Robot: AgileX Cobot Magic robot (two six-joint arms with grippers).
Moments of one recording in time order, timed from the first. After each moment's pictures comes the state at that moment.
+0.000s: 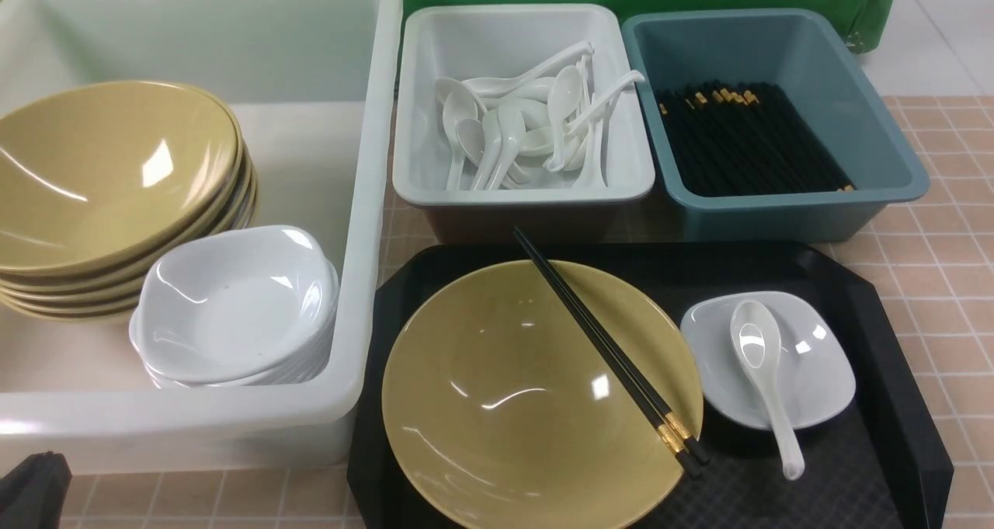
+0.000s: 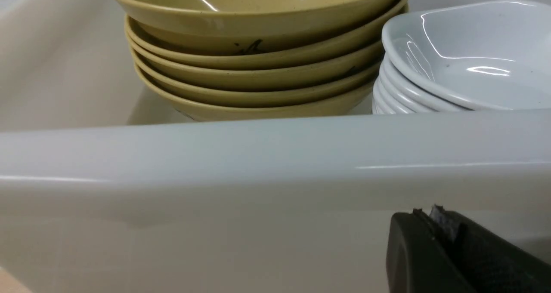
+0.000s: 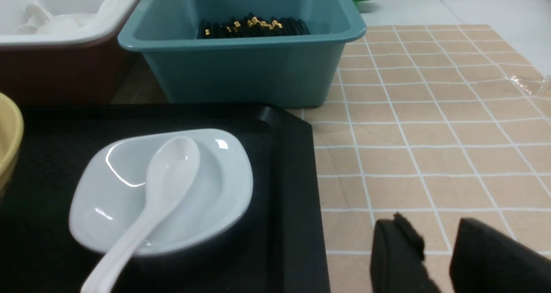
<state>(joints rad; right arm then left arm) -0.01 -0.01 0.03 -0.09 0.31 0.14 0.06 -0.01 0.03 -0.07 0.31 0.13</state>
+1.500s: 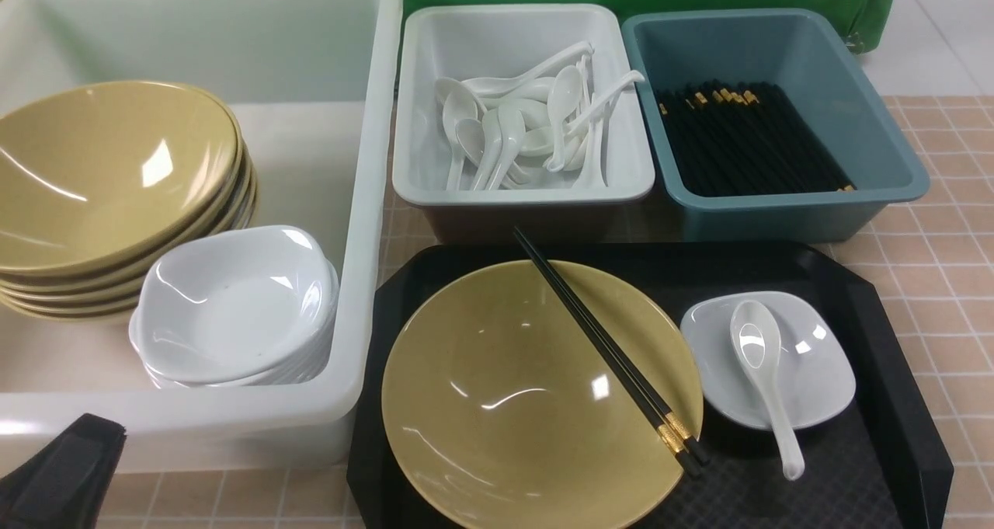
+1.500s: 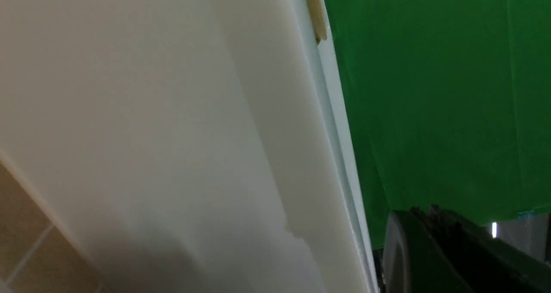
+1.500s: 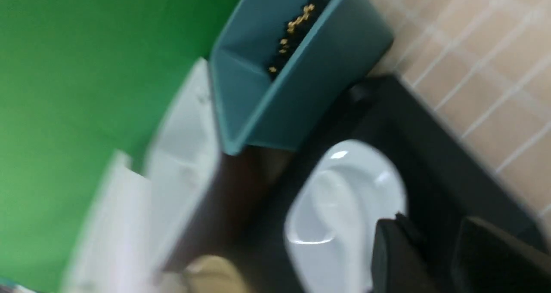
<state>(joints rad) -0.01 -0.01 0.03 0.35 0.31 0.80 0.06 -0.01 0.03 -1.01 0.26 -0.29</state>
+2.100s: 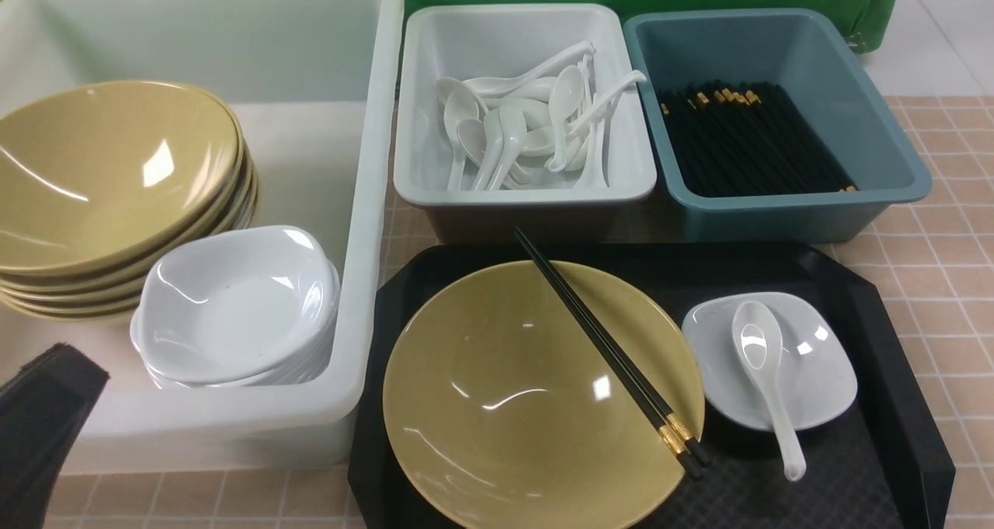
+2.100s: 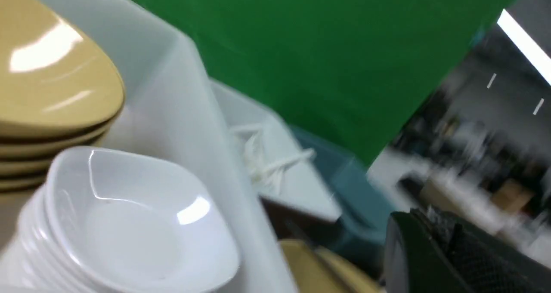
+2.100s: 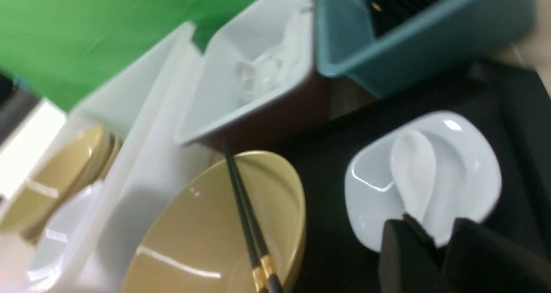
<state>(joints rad) 0.14 0.14 -0.28 0.40 0.55 0.17 0.06 0.13 -0.36 -0.88 0.55 0.27</state>
